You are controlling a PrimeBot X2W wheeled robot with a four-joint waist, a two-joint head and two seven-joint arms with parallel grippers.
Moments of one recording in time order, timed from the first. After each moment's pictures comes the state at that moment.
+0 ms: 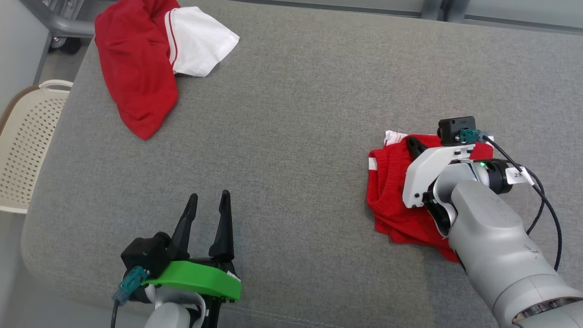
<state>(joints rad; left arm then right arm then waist) -0.13 0.05 -0.31 0.23 -0.53 -0.02 -0.26 -0.82 -0.08 0.21 1.15 0.28 0.13 -0.11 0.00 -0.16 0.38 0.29</state>
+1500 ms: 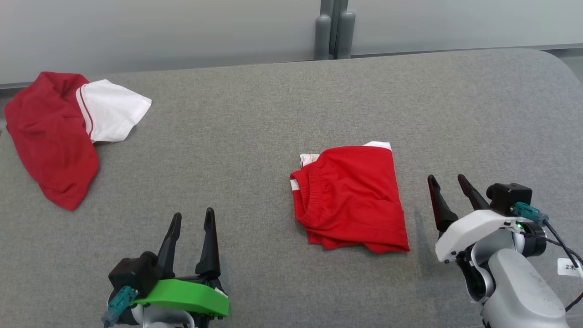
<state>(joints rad) -0.06 0.06 -0.26 0.20 -0.50 0.00 -0.26 -0.36 -0.15 0.12 0.63 0.38 0.13 -0.22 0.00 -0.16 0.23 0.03</state>
